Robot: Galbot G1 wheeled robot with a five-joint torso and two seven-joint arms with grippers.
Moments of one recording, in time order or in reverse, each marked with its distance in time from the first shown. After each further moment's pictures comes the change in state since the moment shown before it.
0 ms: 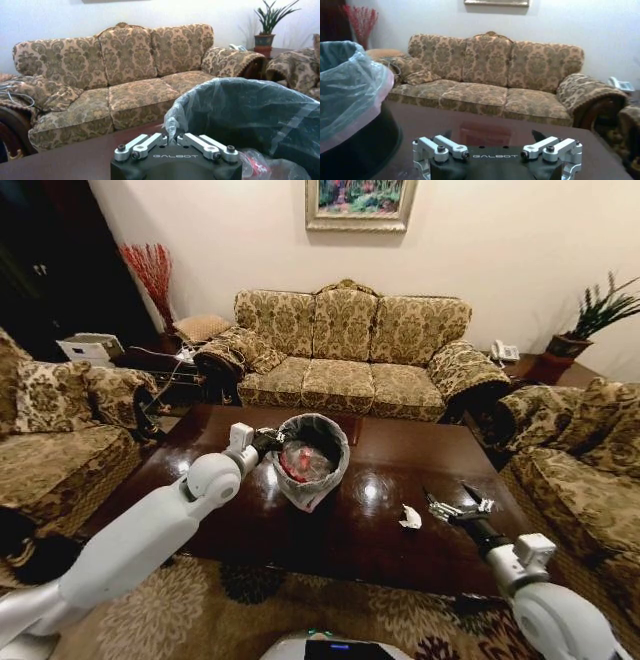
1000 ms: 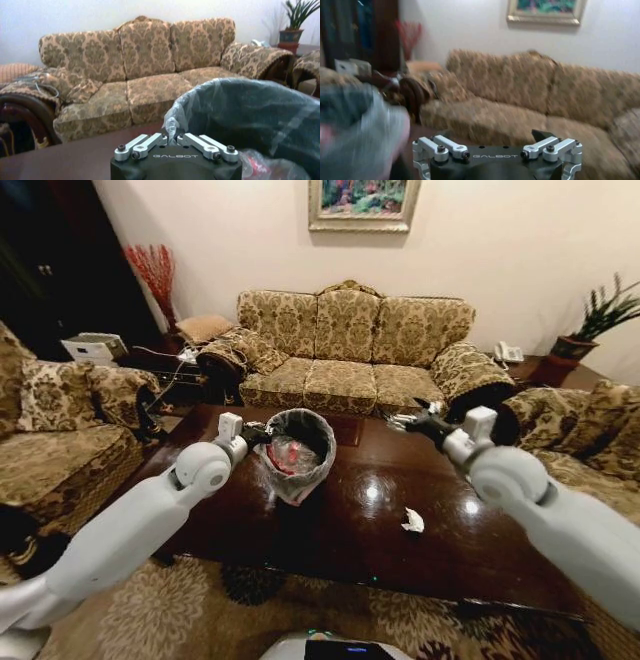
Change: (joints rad) left arm -0.032 0.037 -0.032 0.026 -0.066 0.022 -0.030; right arm 0.699 -0.434 -0.437 -0.091 0.383 -0.180 0.230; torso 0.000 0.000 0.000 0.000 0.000
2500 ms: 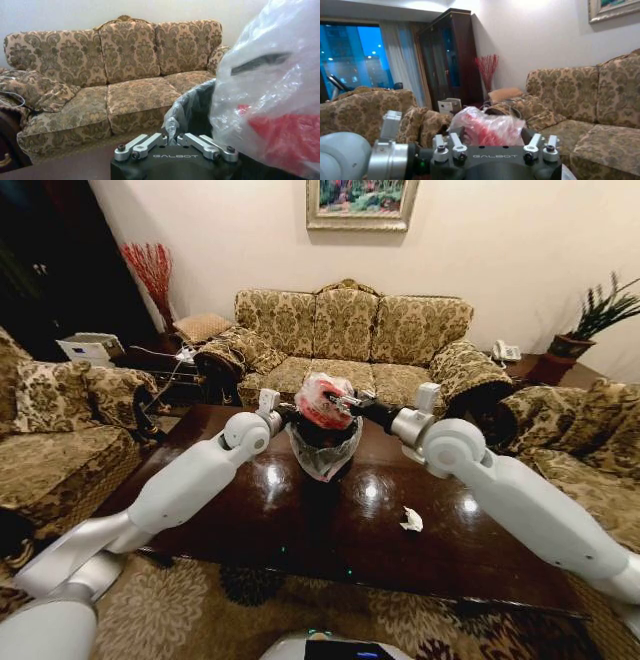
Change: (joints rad) left arm -0.346 -0.210 0.250 0.280 -0.041 0.027 0.004; right arm 0.760 0.137 -0.604 -0.168 0.333 0.059 -0.128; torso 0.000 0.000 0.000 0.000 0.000
